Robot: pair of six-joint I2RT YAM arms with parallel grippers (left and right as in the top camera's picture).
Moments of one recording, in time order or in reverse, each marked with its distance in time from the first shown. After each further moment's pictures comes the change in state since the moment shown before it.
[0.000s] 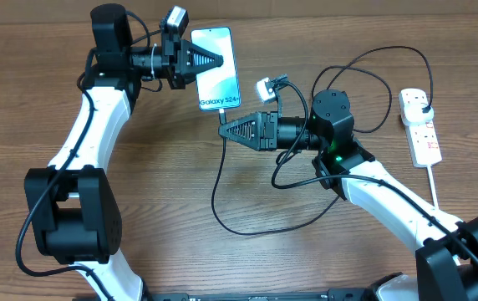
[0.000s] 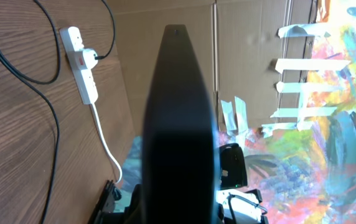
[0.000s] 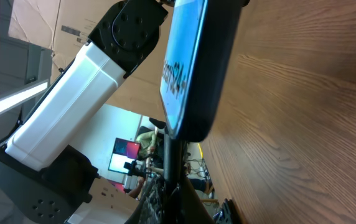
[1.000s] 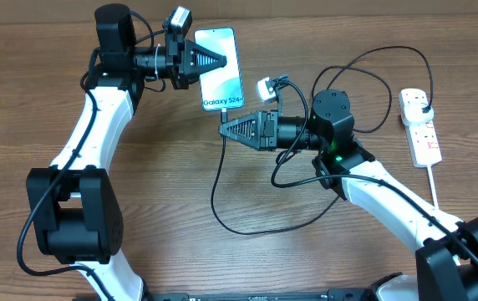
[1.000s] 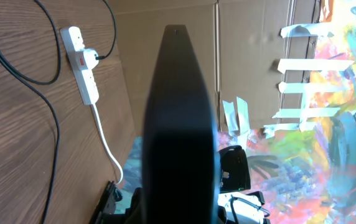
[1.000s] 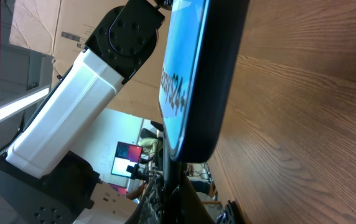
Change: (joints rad) left arm -0.018 0.000 0.000 0.000 -0.014 0.000; right arm 0.000 0.000 0.000 0.001 0.011 0.026
